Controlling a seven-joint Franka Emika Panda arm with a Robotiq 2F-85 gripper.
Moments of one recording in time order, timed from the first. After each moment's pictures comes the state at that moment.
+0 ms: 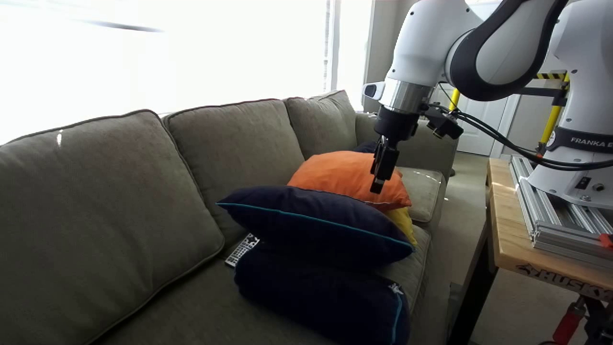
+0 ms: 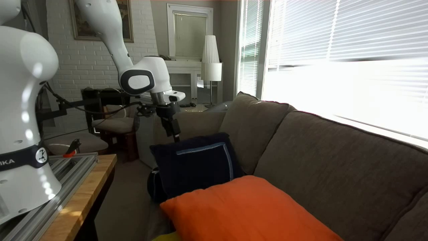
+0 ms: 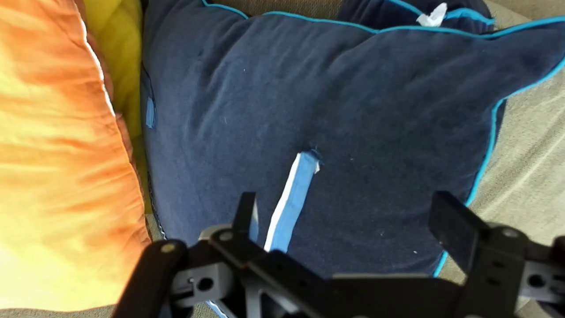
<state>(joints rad) 1.48 0.33 -0.69 -2.61 0.58 3.00 -0.08</state>
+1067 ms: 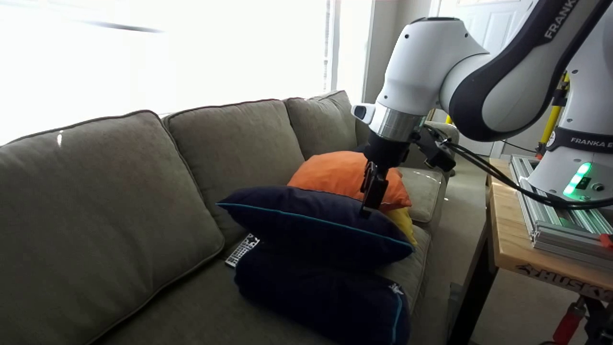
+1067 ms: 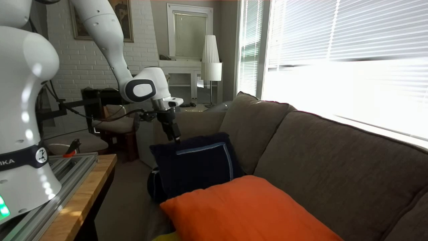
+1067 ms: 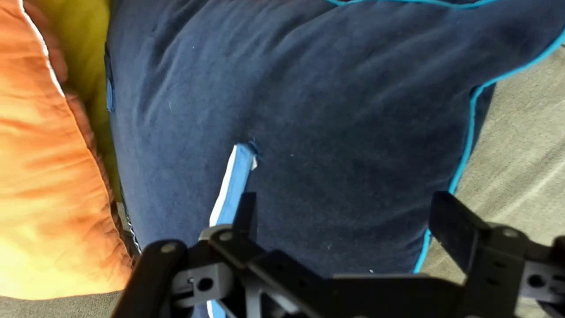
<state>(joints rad) 1.53 0.53 -0.63 -2.47 0.58 3.00 0.04</state>
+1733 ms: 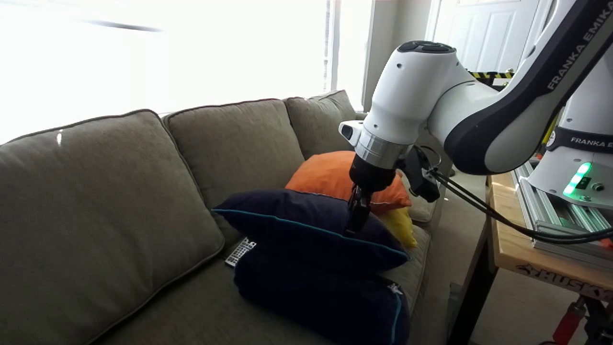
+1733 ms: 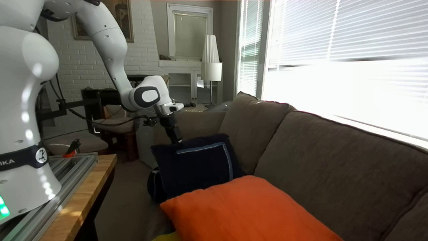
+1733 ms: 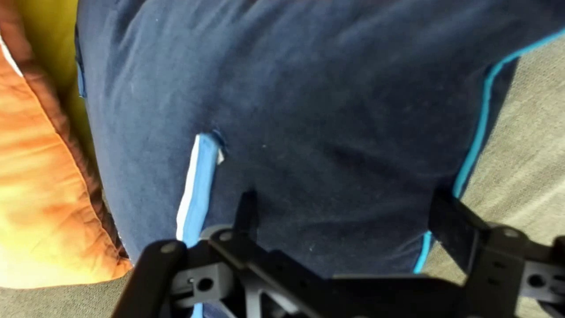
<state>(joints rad) 1.50 0.68 -0.59 -2.34 0.39 3.00 0.32</state>
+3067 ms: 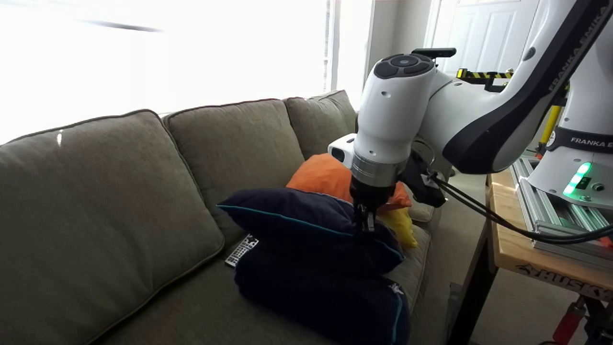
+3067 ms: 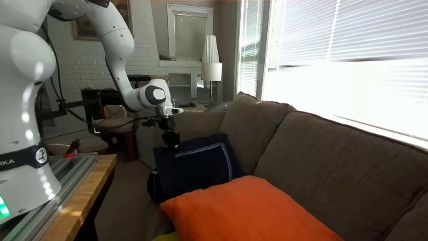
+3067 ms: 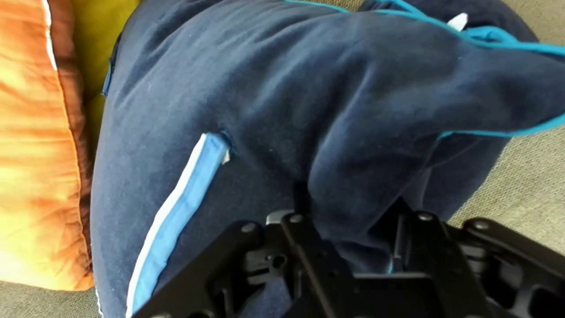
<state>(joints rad) 1.36 0.67 -0.49 -2.24 -0.01 2.77 0.44</state>
